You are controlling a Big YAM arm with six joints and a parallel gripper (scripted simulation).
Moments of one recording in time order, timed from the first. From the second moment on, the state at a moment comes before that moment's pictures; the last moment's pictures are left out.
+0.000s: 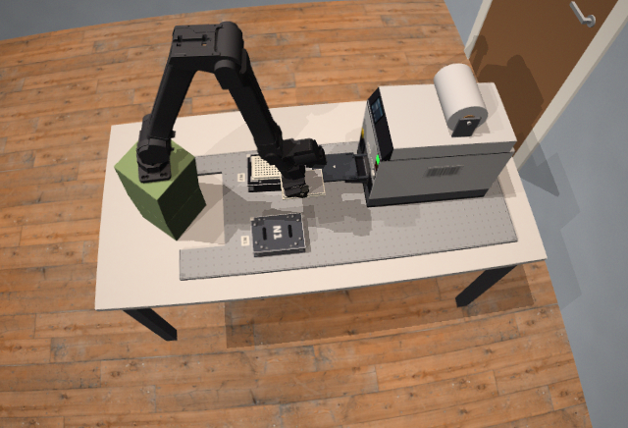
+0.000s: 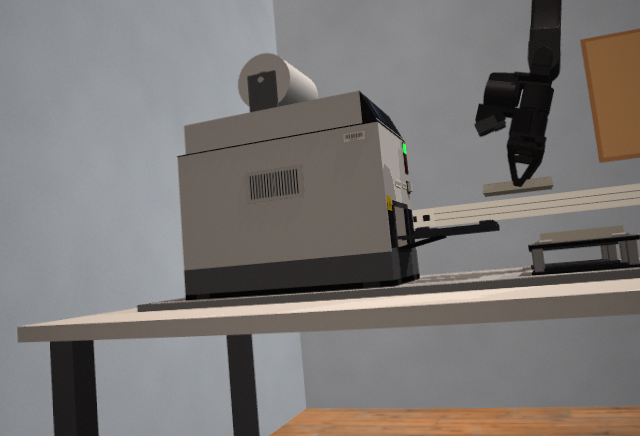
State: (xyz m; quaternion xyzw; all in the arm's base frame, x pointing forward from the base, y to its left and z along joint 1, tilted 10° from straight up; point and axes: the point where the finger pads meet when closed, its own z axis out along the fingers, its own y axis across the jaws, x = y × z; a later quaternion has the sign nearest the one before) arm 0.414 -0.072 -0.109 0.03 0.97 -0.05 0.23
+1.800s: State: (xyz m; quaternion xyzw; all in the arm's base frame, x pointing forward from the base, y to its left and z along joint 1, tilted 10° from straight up) arm 0.331 -0.141 -0.107 0.03 0.97 -0.06 0.23
